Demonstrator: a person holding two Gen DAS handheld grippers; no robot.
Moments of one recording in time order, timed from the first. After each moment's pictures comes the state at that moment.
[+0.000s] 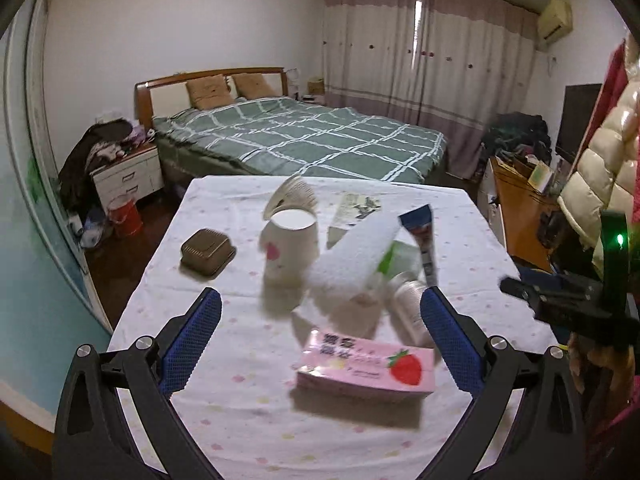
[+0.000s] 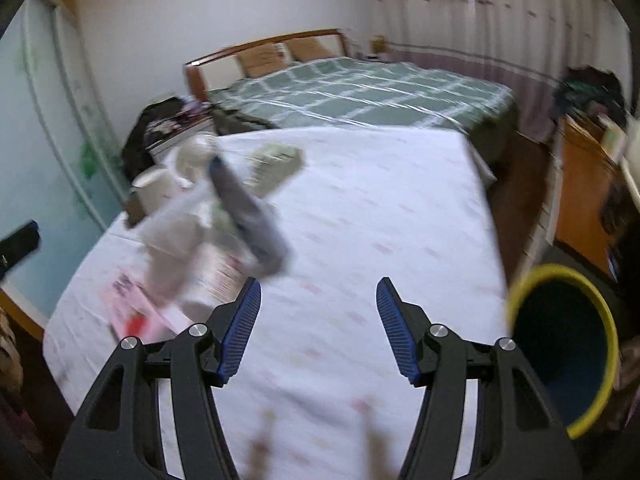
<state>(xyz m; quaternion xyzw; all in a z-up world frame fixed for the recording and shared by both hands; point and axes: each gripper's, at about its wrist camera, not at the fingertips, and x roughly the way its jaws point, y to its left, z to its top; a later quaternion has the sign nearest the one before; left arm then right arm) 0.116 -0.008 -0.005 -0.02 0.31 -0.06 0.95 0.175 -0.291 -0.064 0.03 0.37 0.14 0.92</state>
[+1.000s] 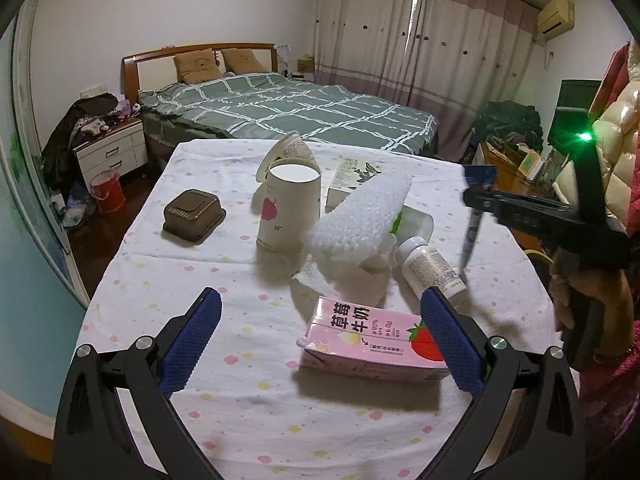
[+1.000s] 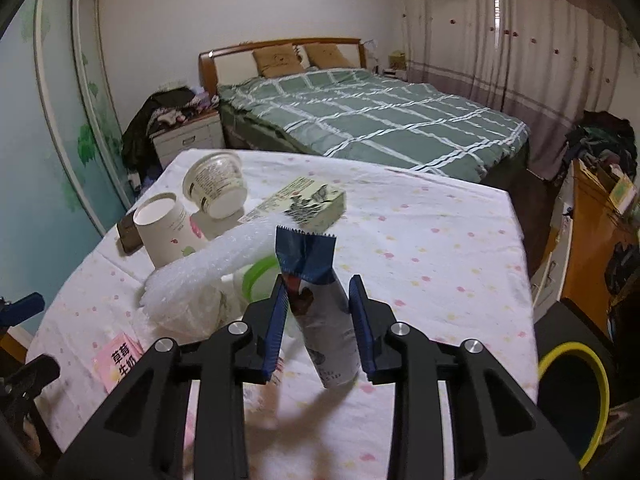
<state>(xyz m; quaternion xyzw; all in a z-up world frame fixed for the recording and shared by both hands) 0.122 -0.006 -0.053 -0.03 0.35 -0.09 0.93 0.217 -0.256 -0.050 -0.01 0.35 0.12 0.93</state>
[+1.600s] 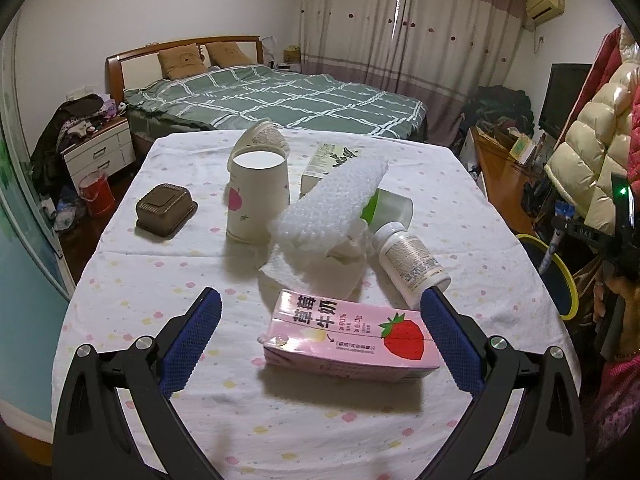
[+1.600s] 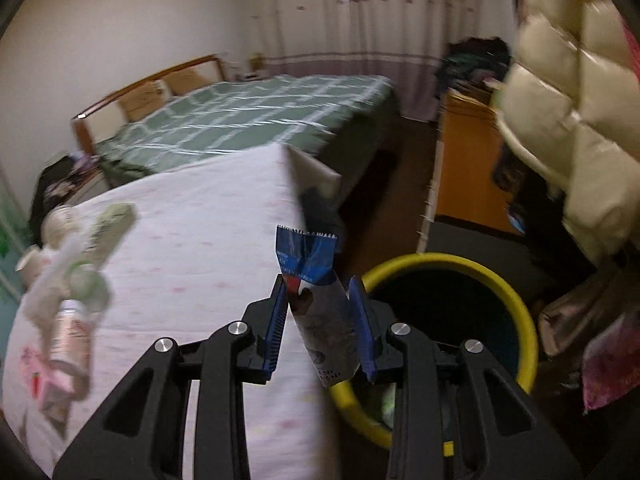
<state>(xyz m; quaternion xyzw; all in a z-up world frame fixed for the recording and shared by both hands) 0.129 -0.030 -0.064 -0.01 0.36 -0.11 0.93 0.165 -0.470 -0.085 0.10 0.36 -0.11 0.92</state>
